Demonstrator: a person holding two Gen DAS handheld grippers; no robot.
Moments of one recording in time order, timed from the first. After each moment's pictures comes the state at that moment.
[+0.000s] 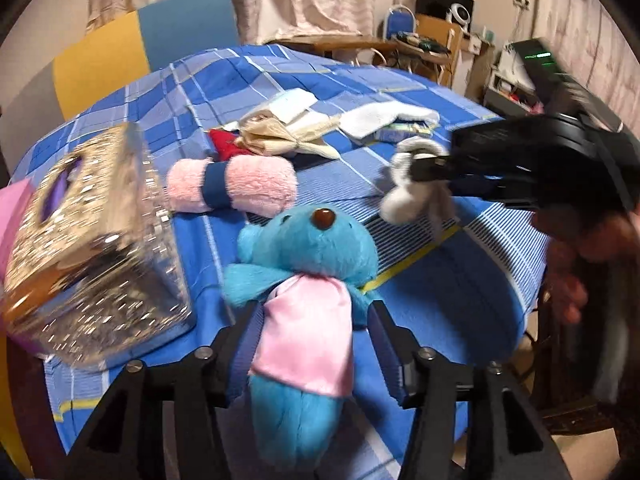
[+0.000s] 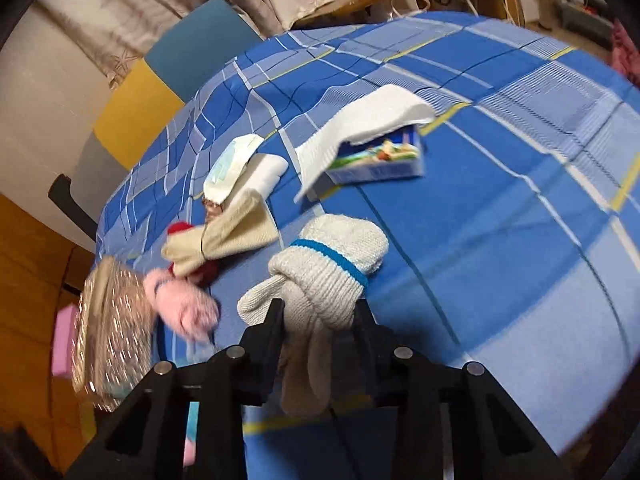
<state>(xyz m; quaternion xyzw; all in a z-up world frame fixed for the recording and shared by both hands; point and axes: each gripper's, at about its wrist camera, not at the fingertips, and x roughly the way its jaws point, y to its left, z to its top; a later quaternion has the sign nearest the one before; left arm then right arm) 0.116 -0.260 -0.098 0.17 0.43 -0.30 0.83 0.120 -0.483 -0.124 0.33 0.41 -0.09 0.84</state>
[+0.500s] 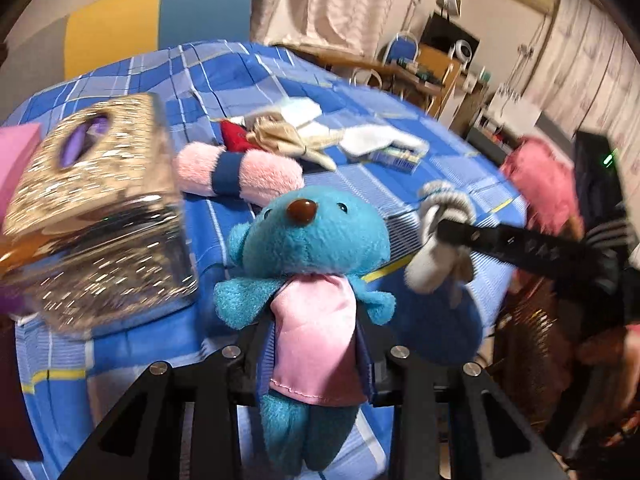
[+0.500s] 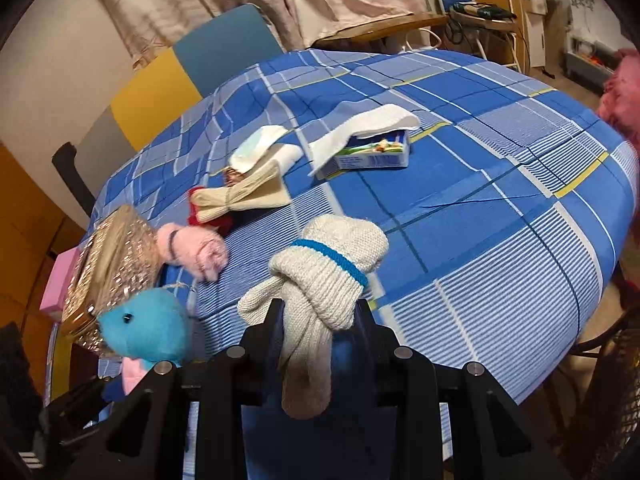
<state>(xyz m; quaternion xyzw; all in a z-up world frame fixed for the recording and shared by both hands) 0.113 -0.211 -0.080 0.05 0.44 -0.34 0.83 0.063 -0.441 -0.100 0.27 0.40 -0.10 0.87</state>
